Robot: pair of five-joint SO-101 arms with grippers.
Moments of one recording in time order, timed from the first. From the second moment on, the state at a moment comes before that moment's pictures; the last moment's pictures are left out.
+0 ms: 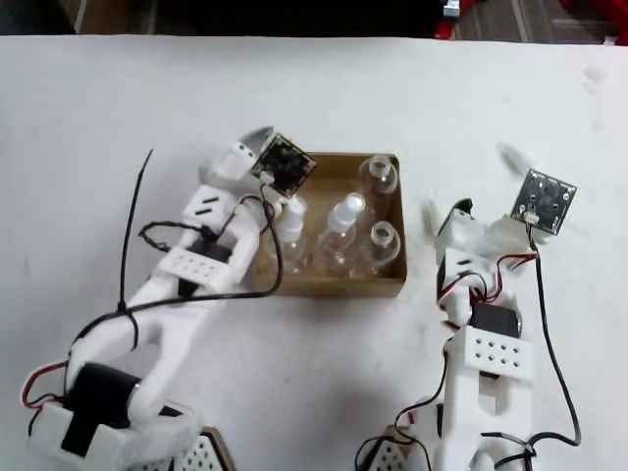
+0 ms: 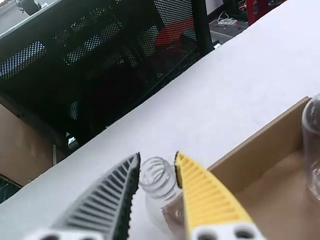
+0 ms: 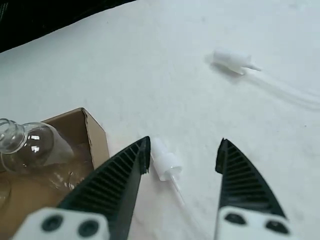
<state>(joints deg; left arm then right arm) 12.2 -9.4 52.3 -17.2 -23.0 9.8 -49.5 69.4 17.5 -10.1</state>
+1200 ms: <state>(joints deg) -4.2 -19.1 17.6 31.6 -5.2 9.8 -49.5 69.4 17.5 -10.1</state>
